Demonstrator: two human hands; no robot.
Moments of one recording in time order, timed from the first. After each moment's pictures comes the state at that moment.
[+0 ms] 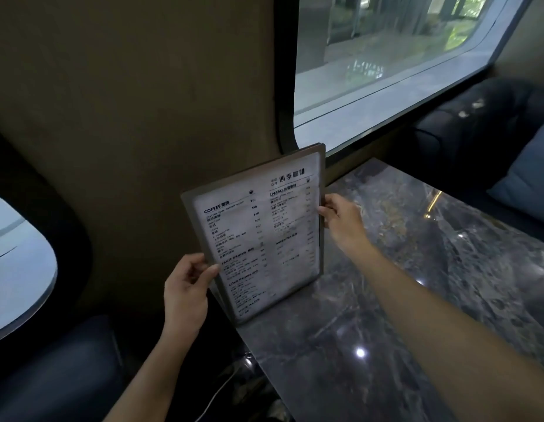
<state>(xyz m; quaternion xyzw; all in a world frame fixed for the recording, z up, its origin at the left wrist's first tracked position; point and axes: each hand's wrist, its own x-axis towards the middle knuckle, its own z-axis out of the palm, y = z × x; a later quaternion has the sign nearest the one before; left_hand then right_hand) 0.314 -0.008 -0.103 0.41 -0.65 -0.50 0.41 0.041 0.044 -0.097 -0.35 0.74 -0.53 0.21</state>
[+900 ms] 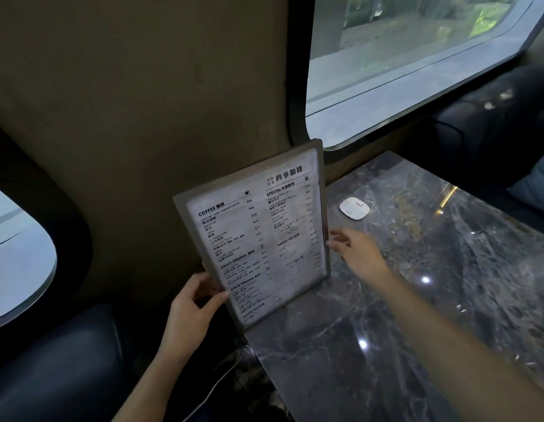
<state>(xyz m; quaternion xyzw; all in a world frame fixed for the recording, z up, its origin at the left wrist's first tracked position) 0.335 -0.001 -0.139 0.45 -0.68 -0.51 0.28 0.032 0.075 -0.143 -0.38 0.81 -0.35 0.26</state>
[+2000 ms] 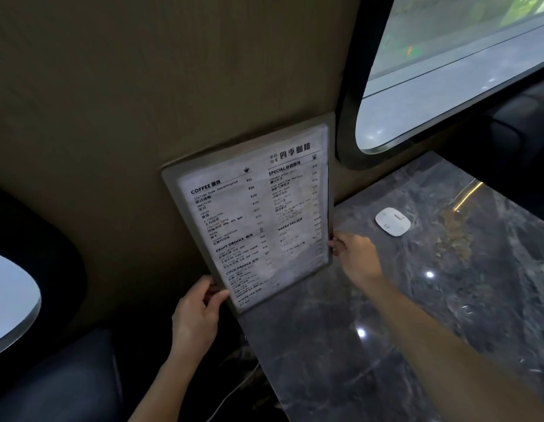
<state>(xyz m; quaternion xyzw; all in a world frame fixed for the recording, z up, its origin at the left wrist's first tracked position) 0.326 -0.075 -0.185 0.53 -0.71 -0.40 0.24 0.045 -0.017 -0.171 -0.45 0.84 -0.26 0.16</state>
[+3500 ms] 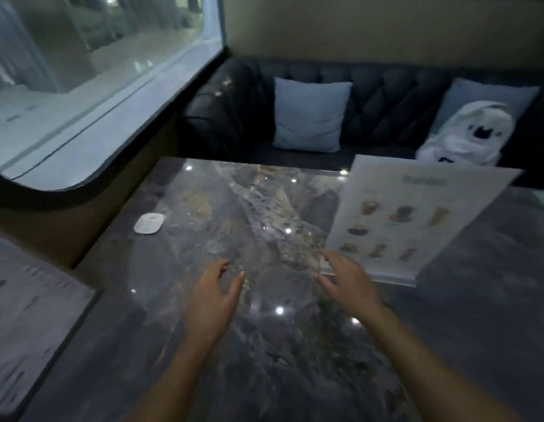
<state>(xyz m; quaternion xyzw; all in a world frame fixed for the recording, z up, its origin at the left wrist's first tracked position) 0.112 0.179 -0.149 0.16 -0.88 -0.42 0.16 0.041 0.416 -0.143 -0.15 0.96 -0.25 -0.01</state>
